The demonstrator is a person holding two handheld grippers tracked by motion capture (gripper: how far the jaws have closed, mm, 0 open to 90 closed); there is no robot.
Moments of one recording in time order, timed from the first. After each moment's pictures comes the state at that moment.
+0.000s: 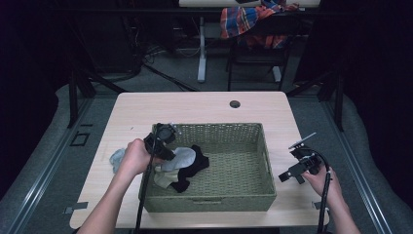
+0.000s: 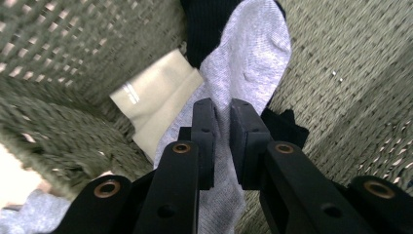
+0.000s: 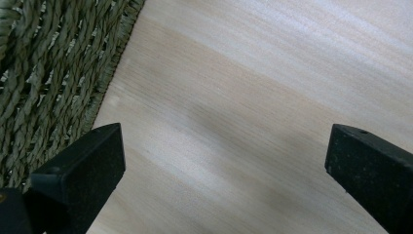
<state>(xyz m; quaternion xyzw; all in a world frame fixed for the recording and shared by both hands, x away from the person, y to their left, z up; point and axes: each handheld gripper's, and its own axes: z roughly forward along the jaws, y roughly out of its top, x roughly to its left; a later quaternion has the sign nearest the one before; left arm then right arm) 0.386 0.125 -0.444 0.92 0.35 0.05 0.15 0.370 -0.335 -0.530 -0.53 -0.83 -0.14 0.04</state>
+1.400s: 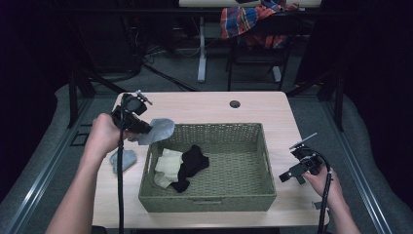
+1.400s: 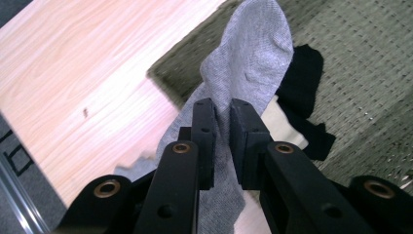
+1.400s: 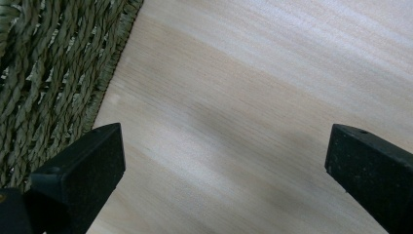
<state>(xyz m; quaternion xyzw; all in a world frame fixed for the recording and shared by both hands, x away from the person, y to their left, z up) 0.395 0.187 -0.353 0.89 0.39 0.12 0.18 0.367 -0.335 -0.533 -0.55 -0.82 -0.16 0.03</state>
